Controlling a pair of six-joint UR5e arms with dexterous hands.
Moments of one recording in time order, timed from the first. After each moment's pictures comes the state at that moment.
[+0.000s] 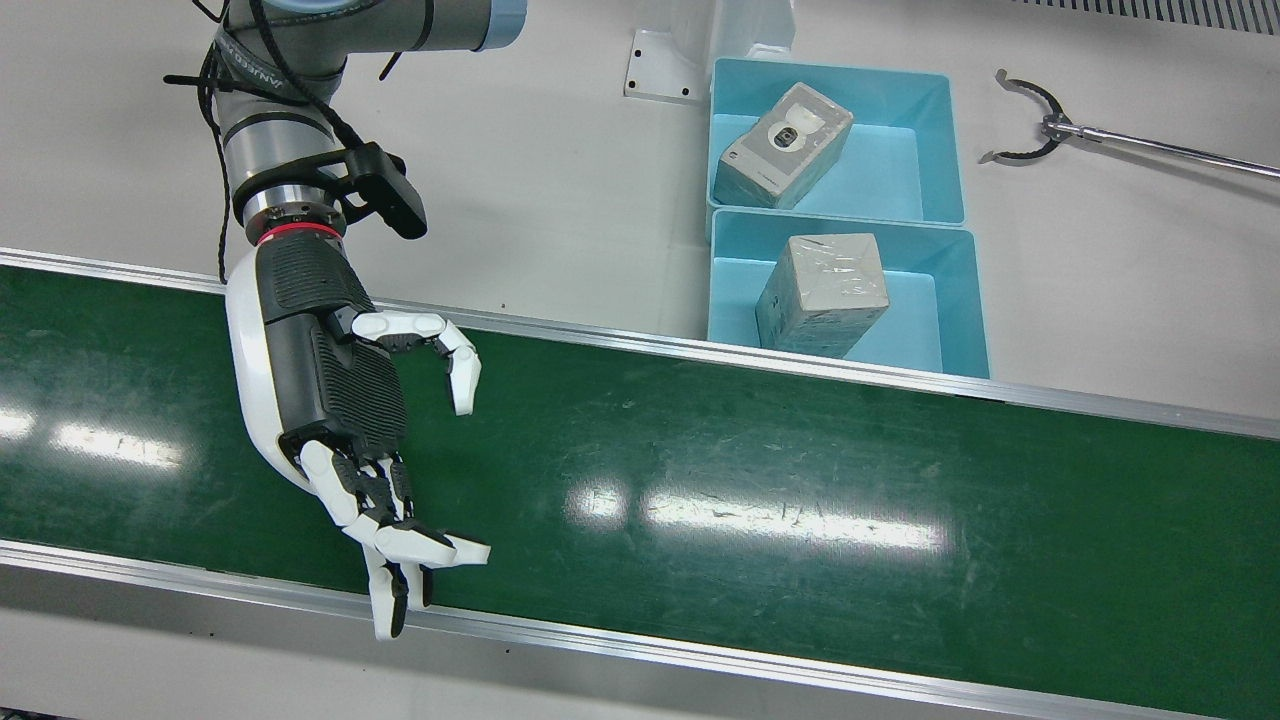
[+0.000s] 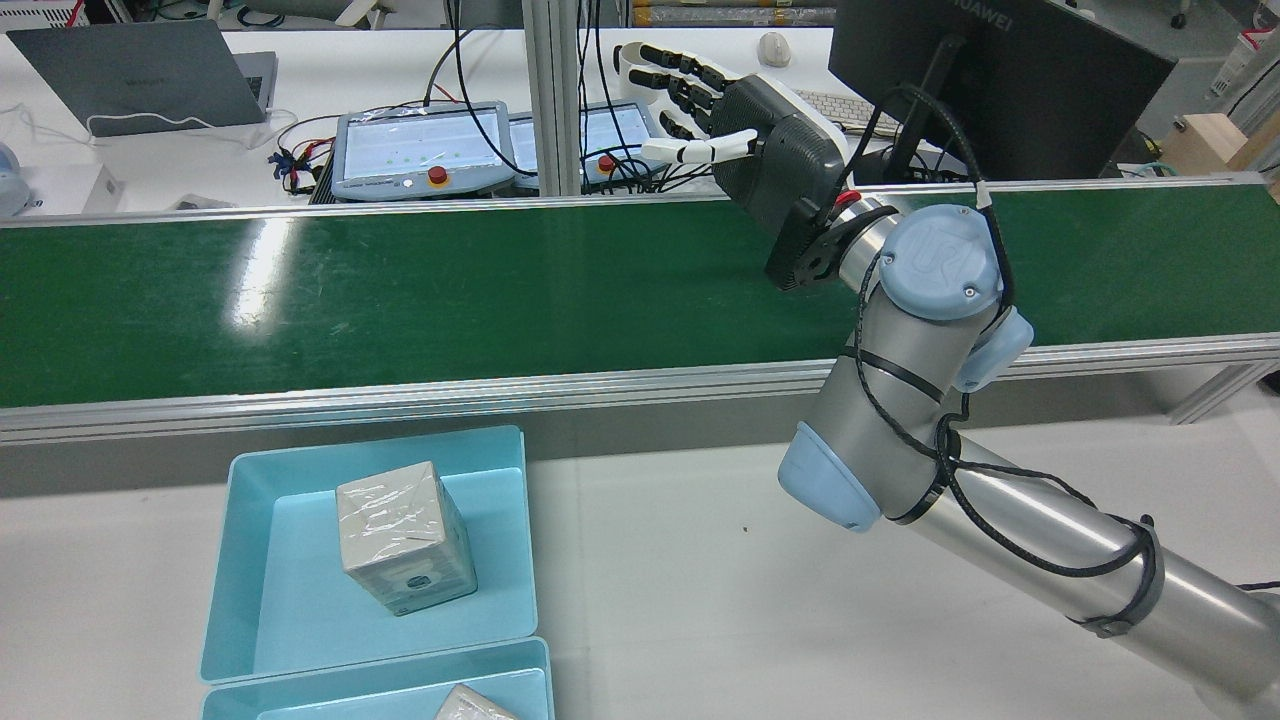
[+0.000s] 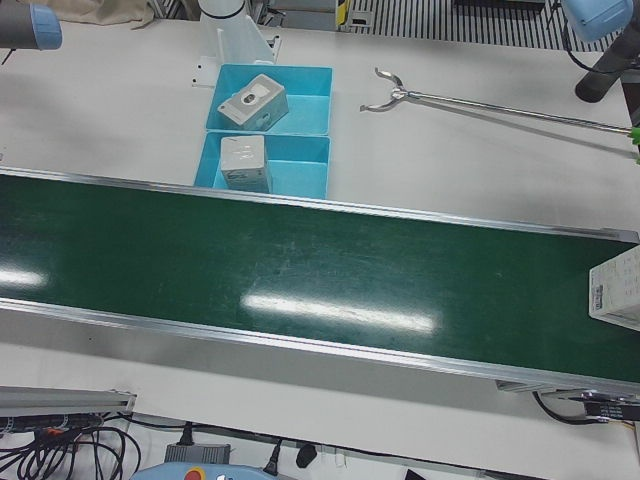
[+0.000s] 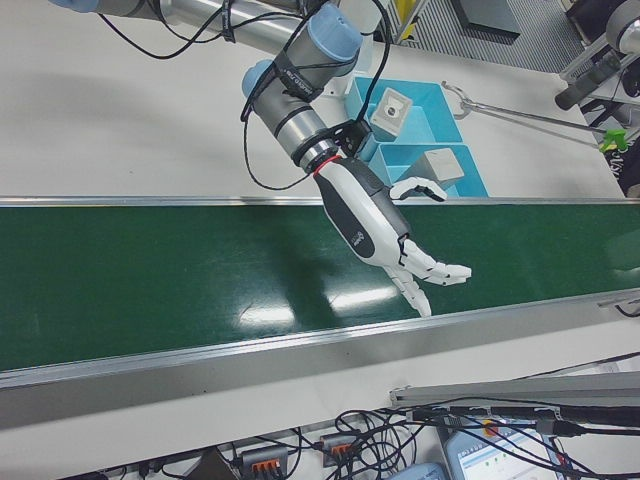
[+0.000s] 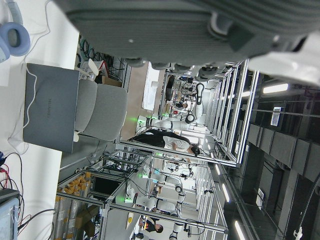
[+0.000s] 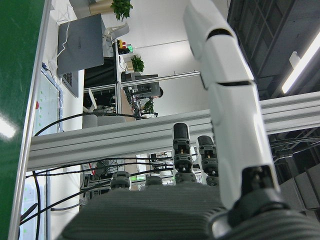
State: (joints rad) left arm -1.81 -1.79 -1.75 0.44 1.92 -0.15; right arm 0.85 -0.86 1.70 -3.61 -1.22 -0.01
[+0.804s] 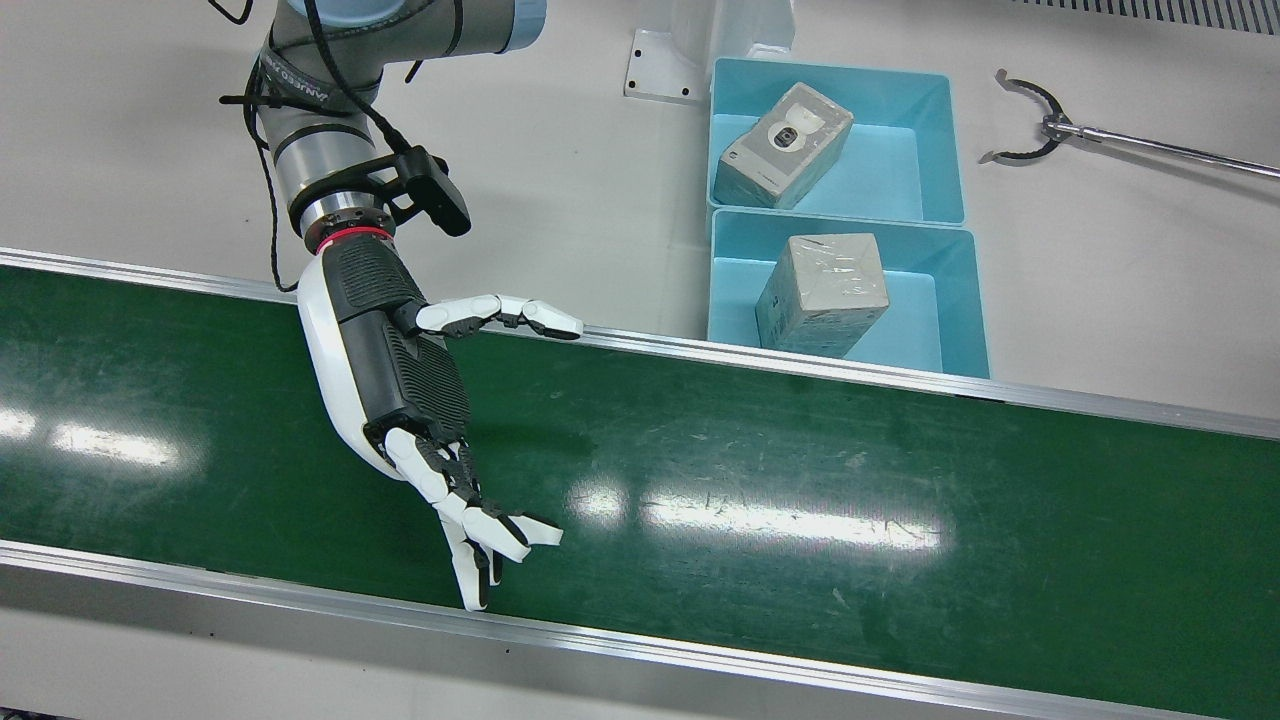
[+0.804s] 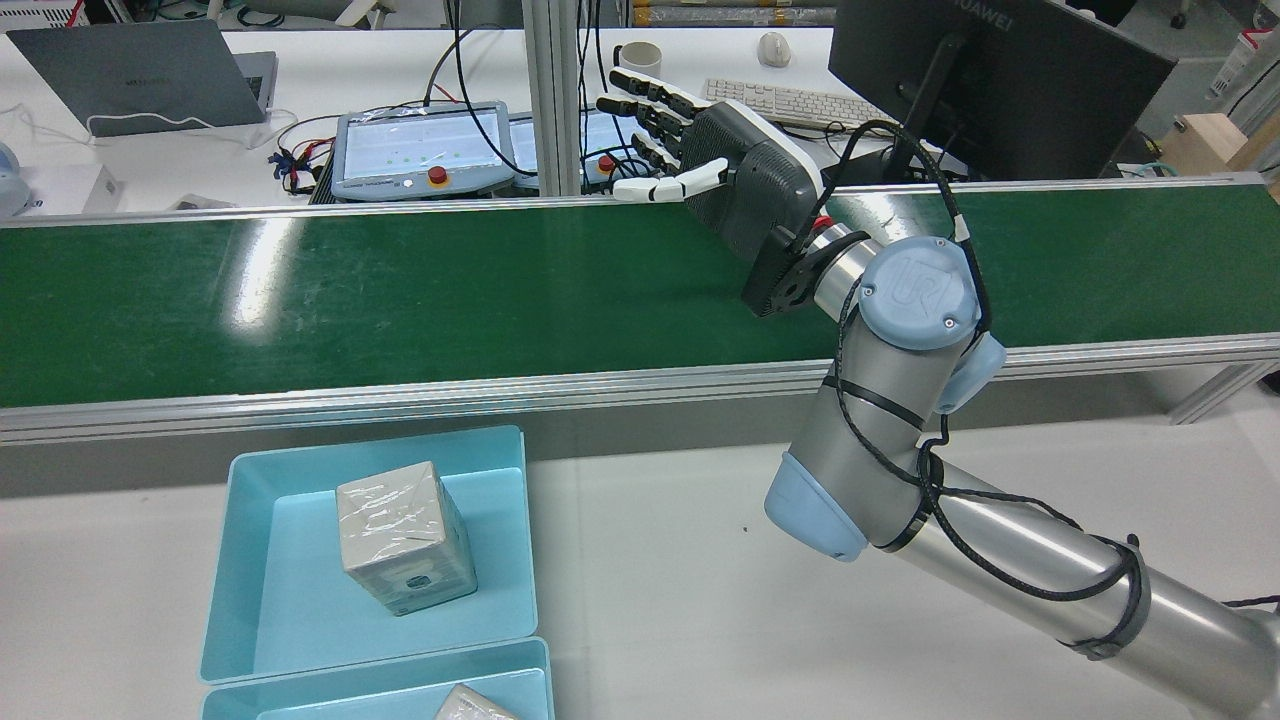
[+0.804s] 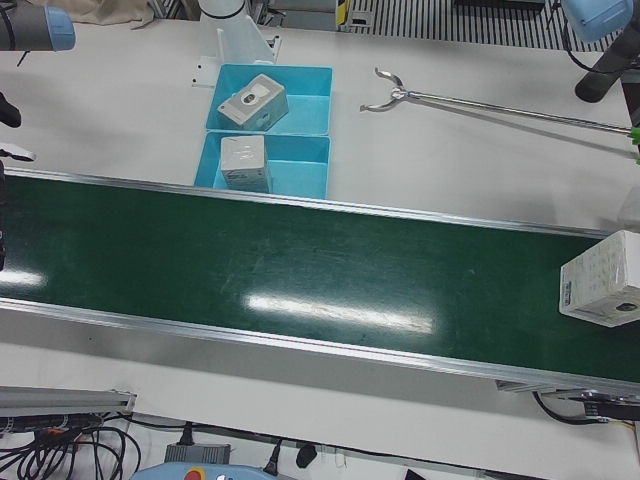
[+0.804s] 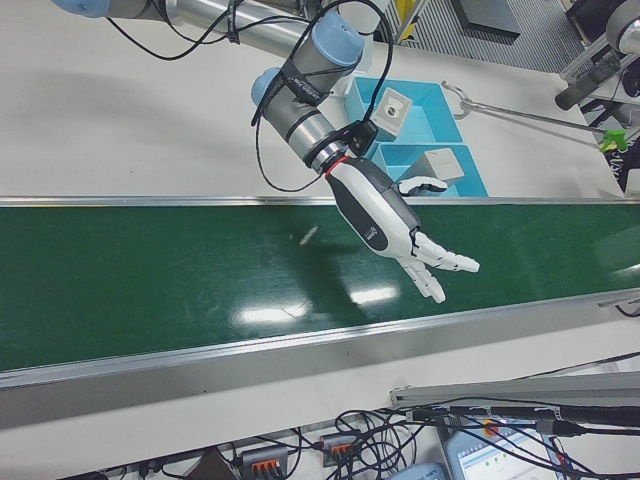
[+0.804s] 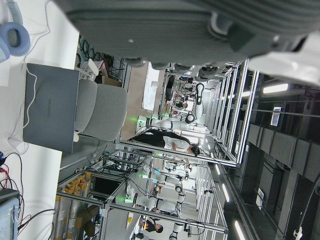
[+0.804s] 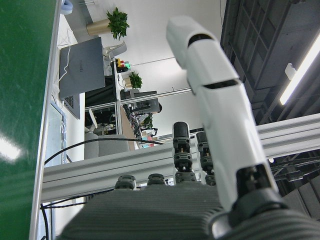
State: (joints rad) left arm -1.81 -1.79 -1.75 0.44 1.92 -0.15; right arm 0.81 -0.86 1.69 -3.55 -1.22 -0.01
